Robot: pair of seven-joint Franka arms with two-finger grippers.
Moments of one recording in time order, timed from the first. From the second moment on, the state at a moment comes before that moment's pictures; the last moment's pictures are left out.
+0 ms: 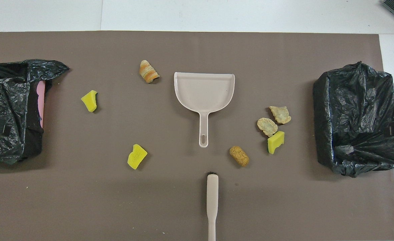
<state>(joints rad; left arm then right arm) -0.15 -0.05 0.10 -1.45 0.00 1.32 0.04 0.00 -0.14 -0.05 -1.56 -0.01 1.42 0.04</state>
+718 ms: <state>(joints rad) -0.15 -0.05 0.10 -1.45 0.00 1.32 0.04 -0.01 -0.14 -0.06 -1.55 -0.01 1.42 0.04</state>
